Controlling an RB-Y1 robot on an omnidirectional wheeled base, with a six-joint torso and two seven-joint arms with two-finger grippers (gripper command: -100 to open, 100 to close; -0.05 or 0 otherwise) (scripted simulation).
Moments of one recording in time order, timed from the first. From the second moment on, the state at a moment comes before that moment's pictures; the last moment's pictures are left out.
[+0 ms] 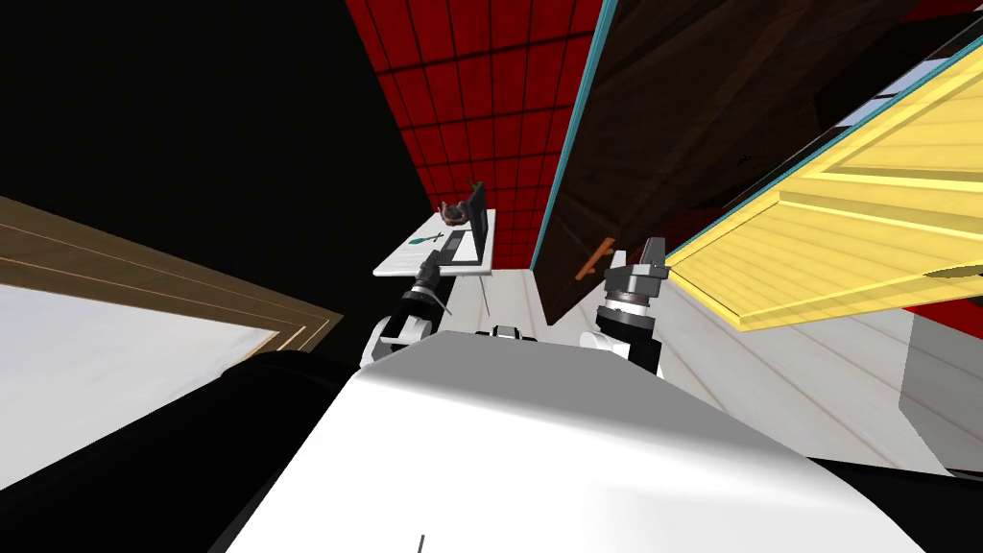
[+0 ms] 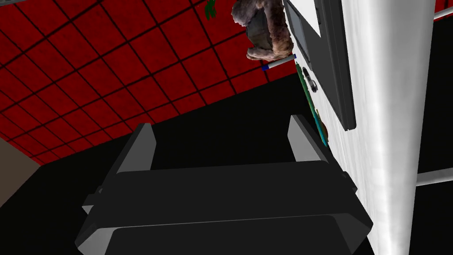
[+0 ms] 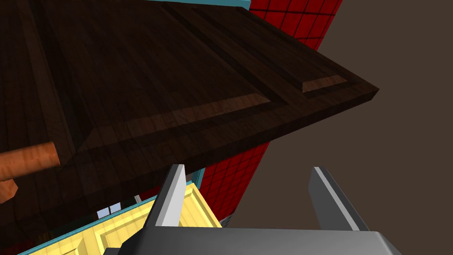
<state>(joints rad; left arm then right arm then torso) 0.55 0.28 0.06 -2.43 0.05 0.21 -0.14 0.50 -0.02 -0.02 -2.30 -0.12 -0.41 0.13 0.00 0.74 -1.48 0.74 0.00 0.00</state>
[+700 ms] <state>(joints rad) 0.56 0.38 0.10 -2.46 0.03 0.39 -0.16 0.50 -0.02 -0.02 -2.30 -0.12 -0.41 0.13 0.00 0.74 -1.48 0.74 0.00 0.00</state>
